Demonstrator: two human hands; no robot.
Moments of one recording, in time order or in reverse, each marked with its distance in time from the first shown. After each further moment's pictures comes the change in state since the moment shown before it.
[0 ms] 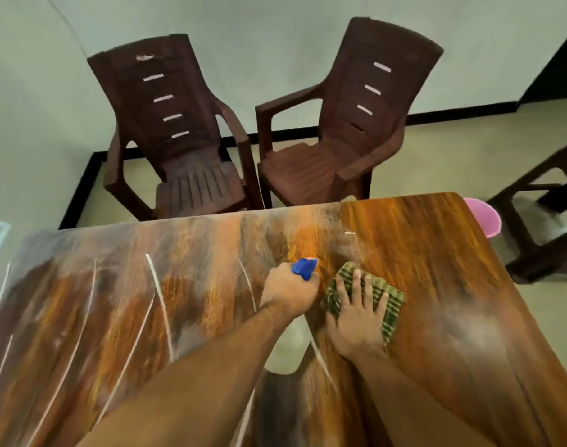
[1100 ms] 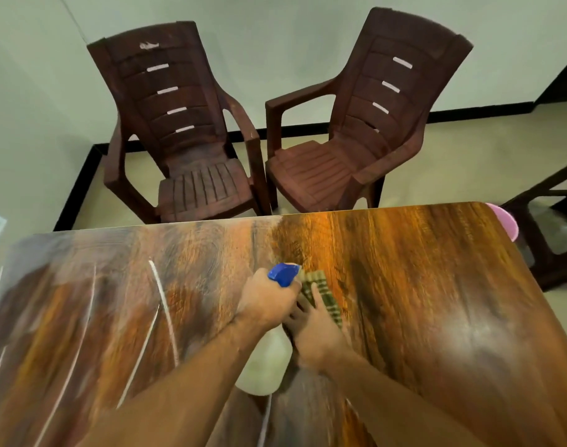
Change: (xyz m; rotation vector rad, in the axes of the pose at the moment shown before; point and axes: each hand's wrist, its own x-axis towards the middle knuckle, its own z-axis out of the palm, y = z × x) left_hand 0.032 -0.035 -0.056 -0.115 -0.011 -0.058; right_hand 0.035 -0.093 -0.004 -0.276 -0.082 -0.711
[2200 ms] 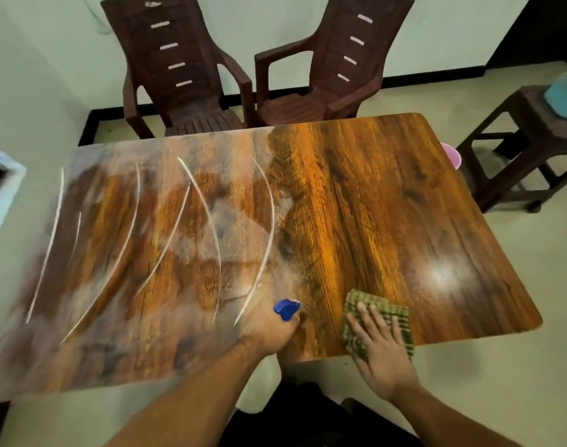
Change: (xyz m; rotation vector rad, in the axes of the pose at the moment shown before) left_hand -0.317 -0.232 0.068 0.204 -0.288 -0.018; right_hand -0.393 -0.186 0.144 0.156 0.064 0.454
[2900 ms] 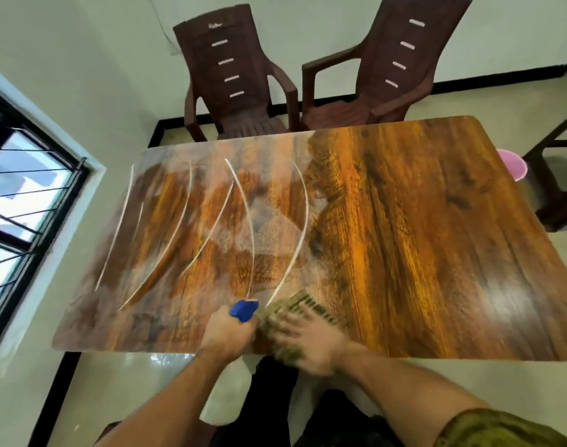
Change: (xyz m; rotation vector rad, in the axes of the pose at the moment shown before) left_hand -0.089 -0.036 -0.060 -0.099 0.375 -0.224; right_hand 0.081 -0.125 -0.013 -0.131 -0.141 -0.839
